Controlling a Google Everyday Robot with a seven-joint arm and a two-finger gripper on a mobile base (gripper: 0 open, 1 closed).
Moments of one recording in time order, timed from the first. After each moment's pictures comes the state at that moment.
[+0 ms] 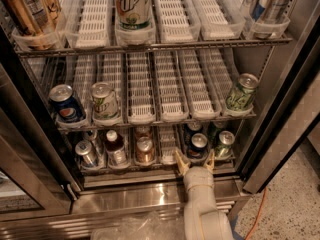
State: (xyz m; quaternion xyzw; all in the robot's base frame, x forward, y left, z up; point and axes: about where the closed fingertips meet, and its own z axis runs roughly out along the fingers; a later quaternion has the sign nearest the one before) arm 0.575 -0.146 0.571 0.04 0.72 0.02 0.69
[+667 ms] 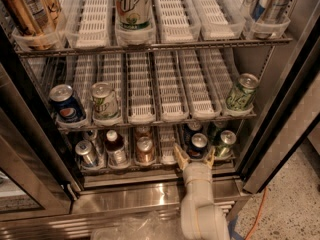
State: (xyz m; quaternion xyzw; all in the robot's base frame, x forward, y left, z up) arm 0.590 -0.154 0.569 0.06 0.72 0.00 0.69
